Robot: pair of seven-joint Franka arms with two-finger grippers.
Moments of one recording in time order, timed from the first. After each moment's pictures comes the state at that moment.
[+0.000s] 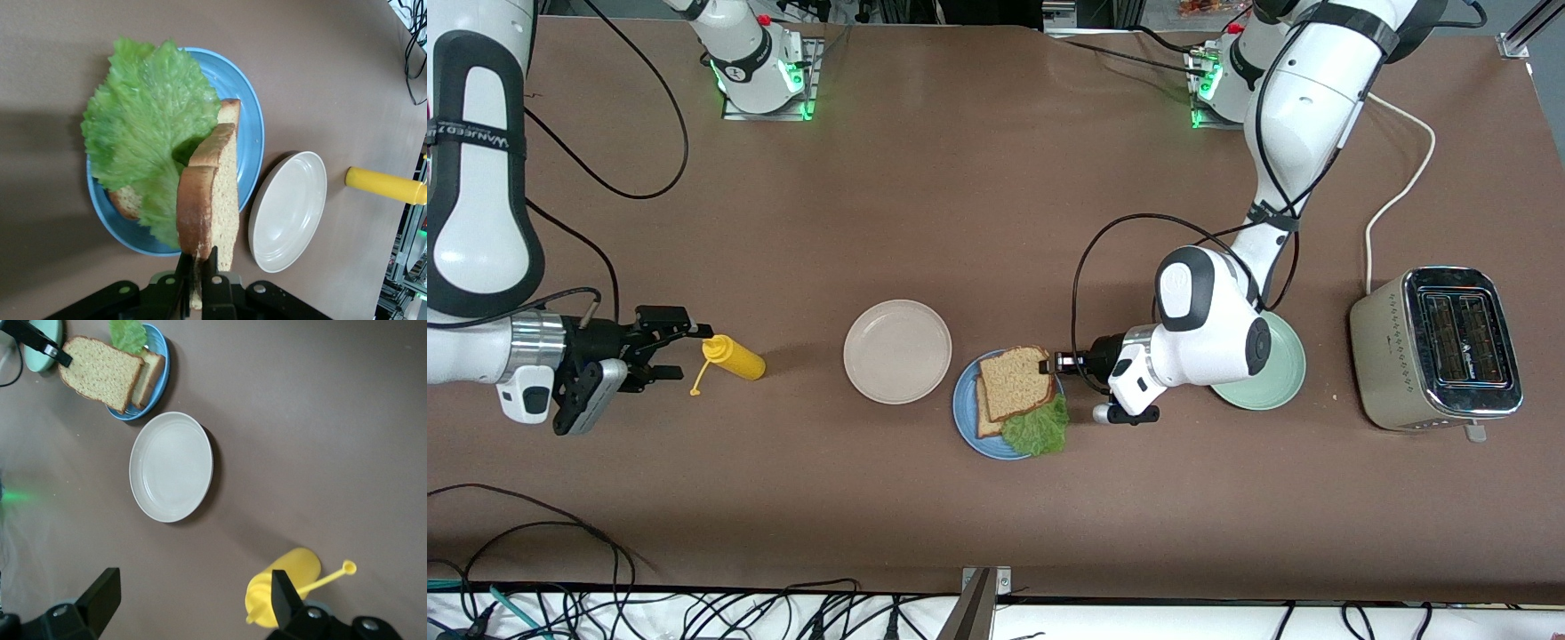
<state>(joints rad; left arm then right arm) -0.27 0.79 -0.17 -1.43 -0.83 2.25 0.05 0.05 0.58 -0.14 -1.33 0.59 1.64 -0.82</state>
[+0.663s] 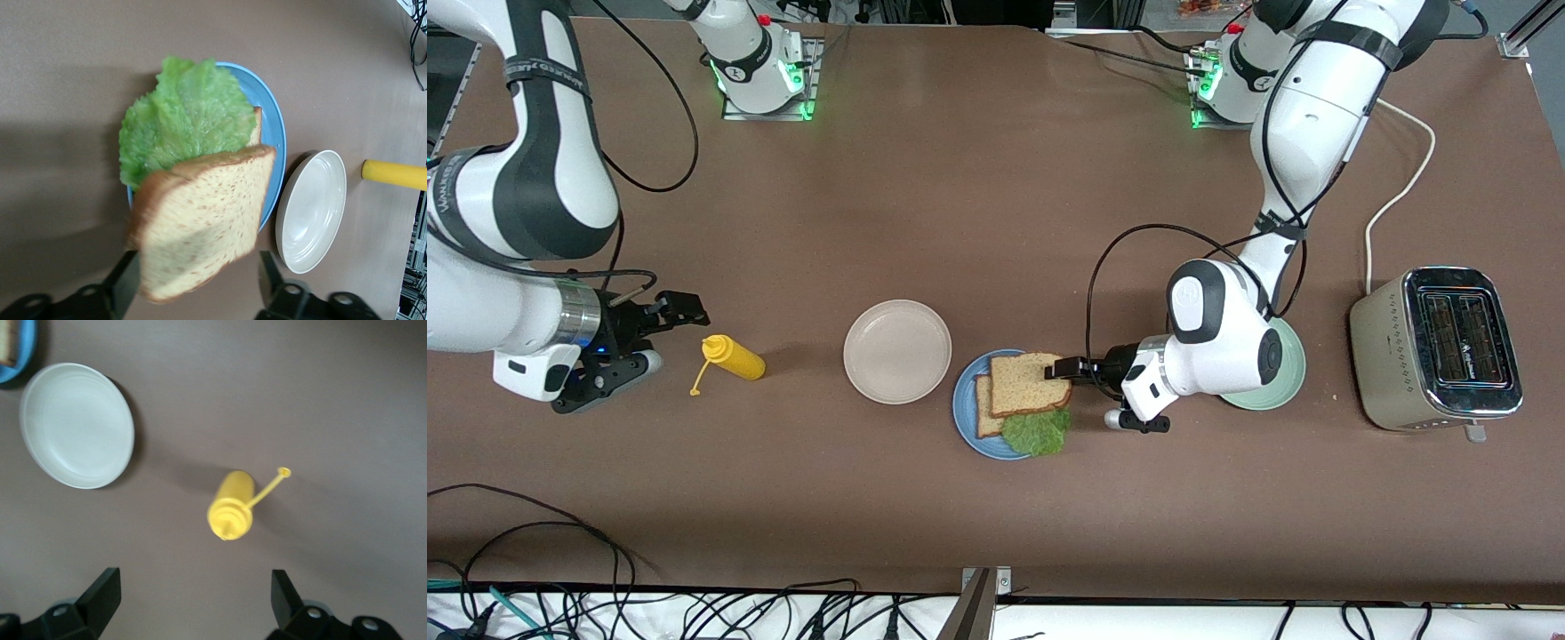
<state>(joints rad) -0.25 0.82 -0.16 -1.43 -0.83 2.25 0.18 0.03 0.48 0.06 -1.33 0.08 1.64 -0.36</state>
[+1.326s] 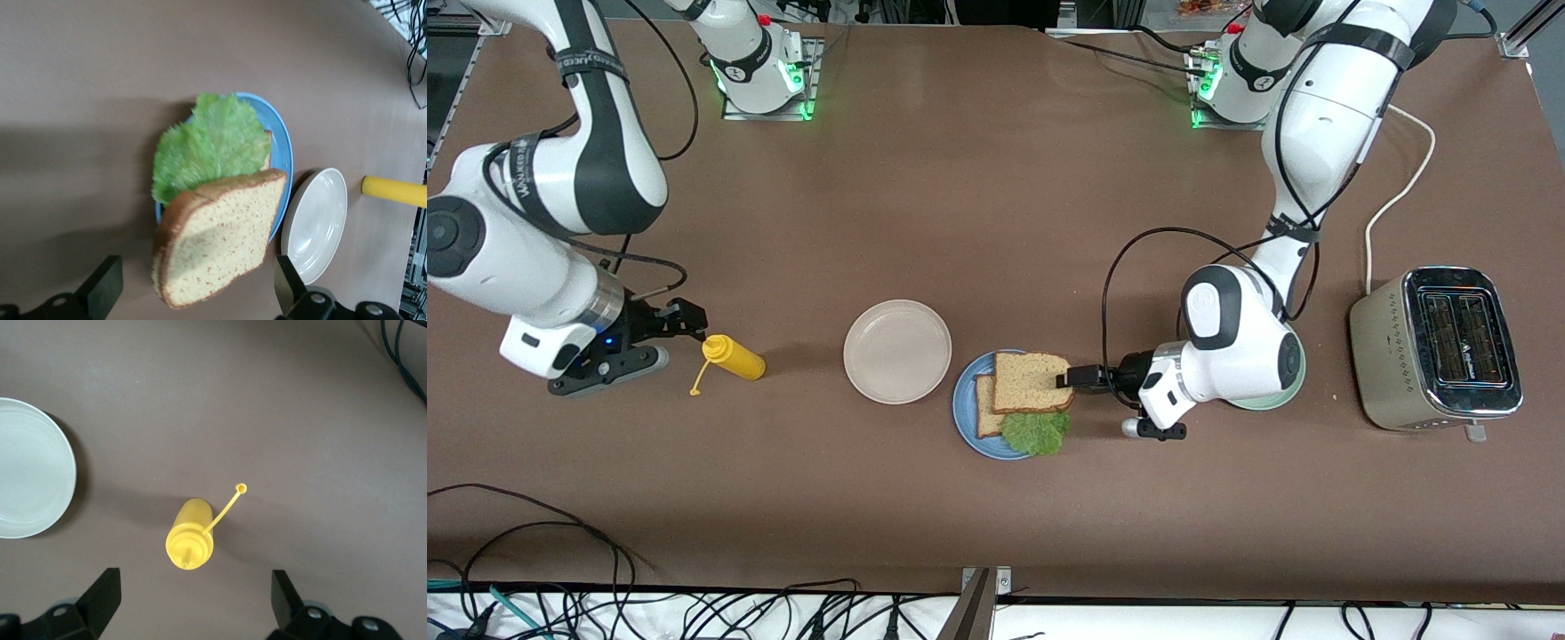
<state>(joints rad) -0.21 0.82 -0.16 -1.42 -0.83 2.25 0.18 0.03 0.33 0.08 -1.67 -0.05 2.03 -0.23</state>
